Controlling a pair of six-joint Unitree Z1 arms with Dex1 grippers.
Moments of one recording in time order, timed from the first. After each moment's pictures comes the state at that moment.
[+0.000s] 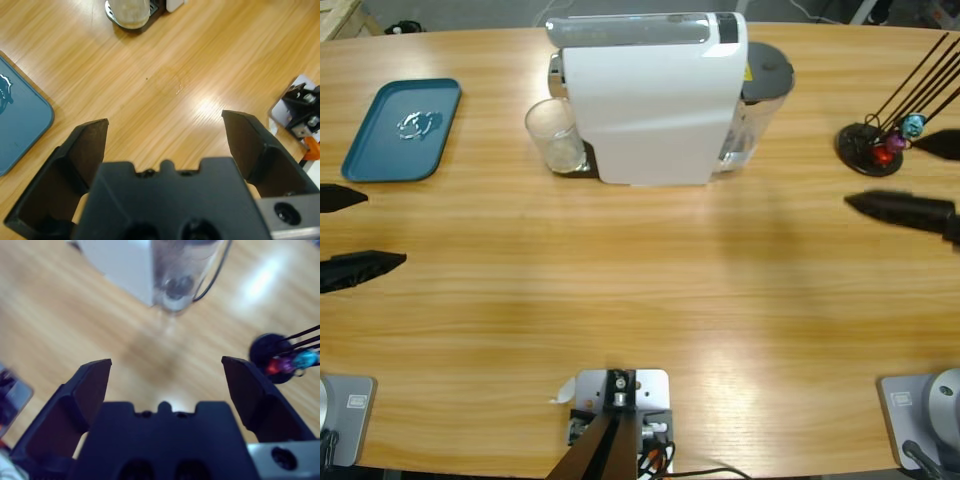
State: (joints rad) arm 0 -0.68 1.00 -0.72 0.52 -0.11 0.07; arm 1 0.86 1.05 -0.85 0.61 -0.24 0.14
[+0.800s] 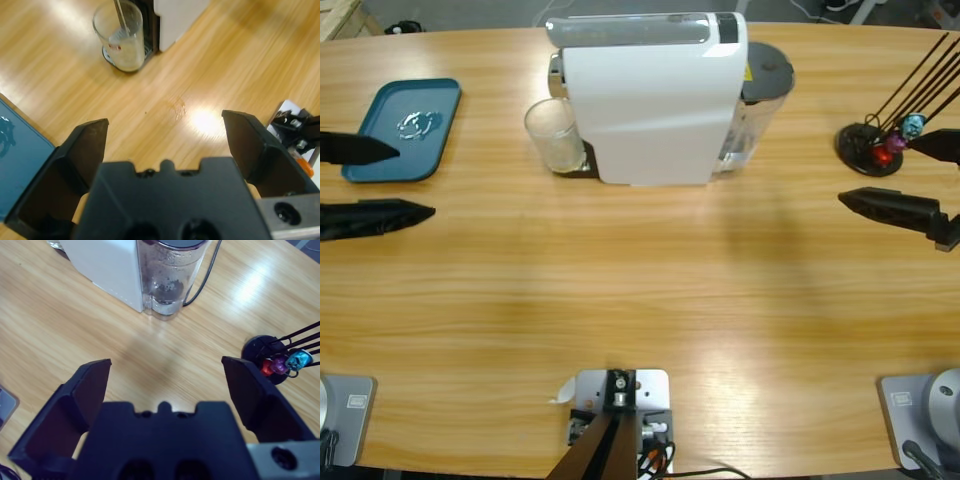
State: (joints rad) arm 0 -0.56 1.14 -0.80 0.45 -0.26 0.18; arm 1 0.86 1.06 -0.78 0.54 -0.26 0.14
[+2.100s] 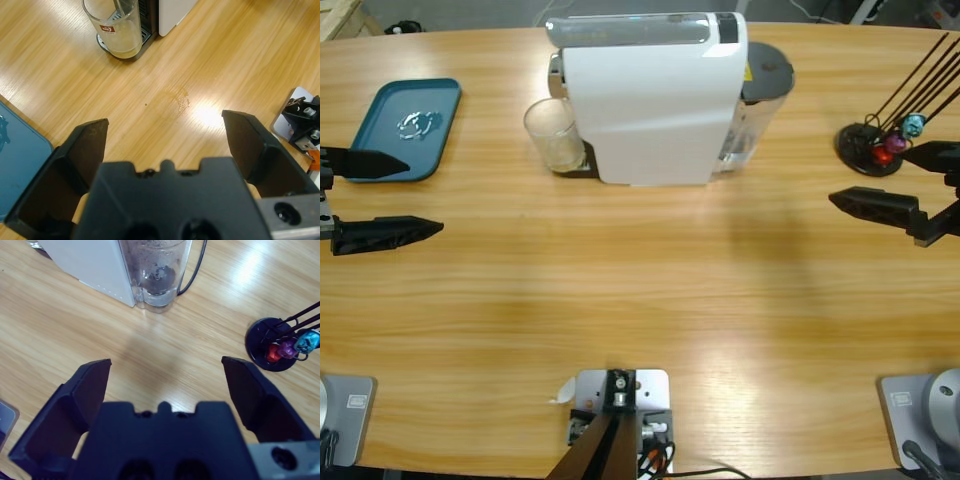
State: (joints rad) arm 0 -0.55 1.15 -0.74 0.40 -0.26 0.23; arm 1 0.86 1.09 -0.76 0.53 -0.28 0.25
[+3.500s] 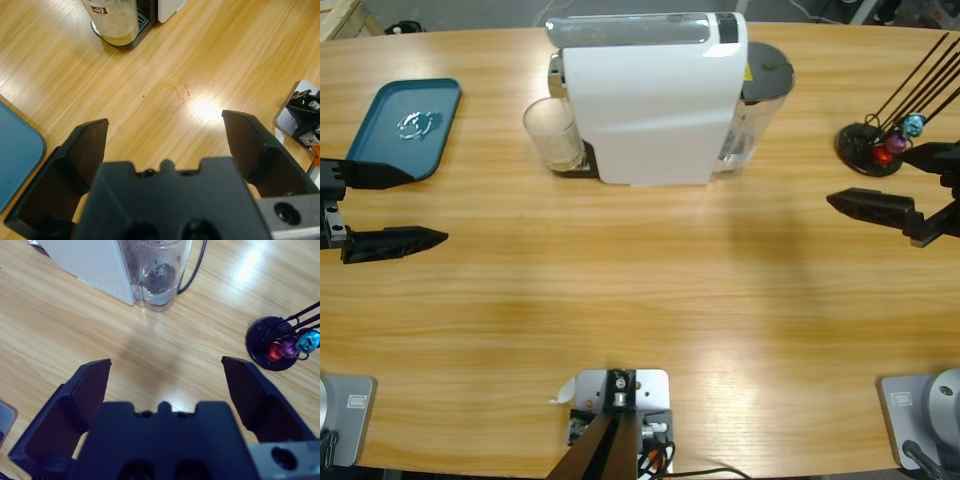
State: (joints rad) arm 0 -0.55 1.17 -0.71 0.39 -0.26 0.23; arm 1 0.86 1.10 -0.76 0.53 -0.28 0.25
